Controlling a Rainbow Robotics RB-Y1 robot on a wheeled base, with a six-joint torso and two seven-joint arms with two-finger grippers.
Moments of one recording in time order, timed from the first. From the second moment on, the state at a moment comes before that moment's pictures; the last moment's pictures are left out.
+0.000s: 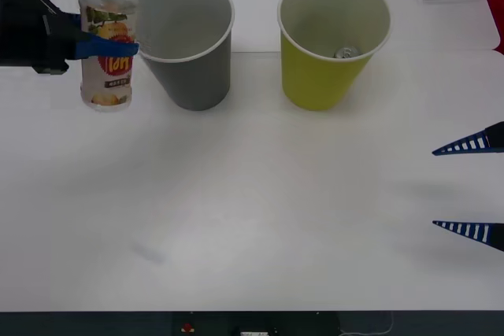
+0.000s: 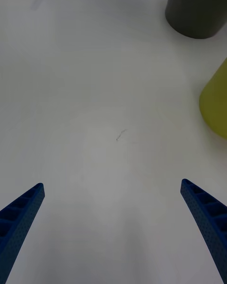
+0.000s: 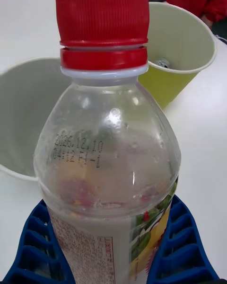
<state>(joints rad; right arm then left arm) 0.26 -1.13 -0.26 -2.01 1.31 -1.13 -0.09 -0.51 0.91 0.18 -2.05 -1.77 -1.39 1.38</state>
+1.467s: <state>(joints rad) 0.26 -1.13 -0.26 -2.01 1.31 -1.13 -0.09 -1.13 0.81 -0.36 -1.39 -1.95 -1.21 1.22</state>
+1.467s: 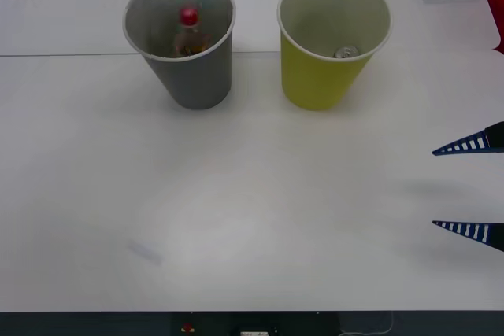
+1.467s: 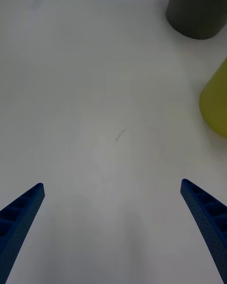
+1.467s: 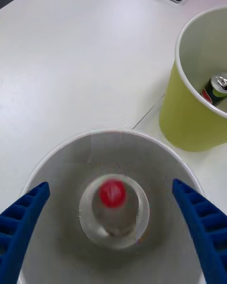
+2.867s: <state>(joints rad) 0.26 -1.13 -0.26 -2.01 1.31 -1.13 -0.09 -0.20 1.04 0.14 -1.74 -1.22 -1.21 0.24</state>
